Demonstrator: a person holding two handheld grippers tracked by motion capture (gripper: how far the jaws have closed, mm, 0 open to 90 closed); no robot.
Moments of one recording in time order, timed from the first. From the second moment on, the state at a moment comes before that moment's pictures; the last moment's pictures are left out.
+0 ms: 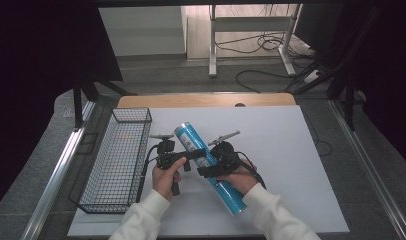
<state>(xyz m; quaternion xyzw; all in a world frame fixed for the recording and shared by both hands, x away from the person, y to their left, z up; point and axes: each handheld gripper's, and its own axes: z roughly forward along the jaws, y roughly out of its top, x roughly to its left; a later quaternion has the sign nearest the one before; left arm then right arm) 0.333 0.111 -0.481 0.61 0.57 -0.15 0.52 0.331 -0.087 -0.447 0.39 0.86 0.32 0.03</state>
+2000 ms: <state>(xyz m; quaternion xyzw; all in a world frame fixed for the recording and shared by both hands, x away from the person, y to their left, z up) 0.336 0.164 -0.440 0.60 0.52 -0.16 0.58 0.324 -0.180 -0.409 0.40 0.81 0.43 0.06</state>
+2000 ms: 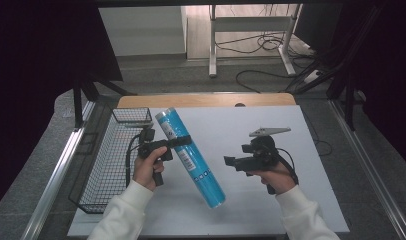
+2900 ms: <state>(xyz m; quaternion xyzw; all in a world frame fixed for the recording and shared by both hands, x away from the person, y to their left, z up) 0.330 0.207 -0.405 0.64 0.53 -0.12 0.55 0.318 -0.226 -0.453 0.45 0.80 0.40 0.08</state>
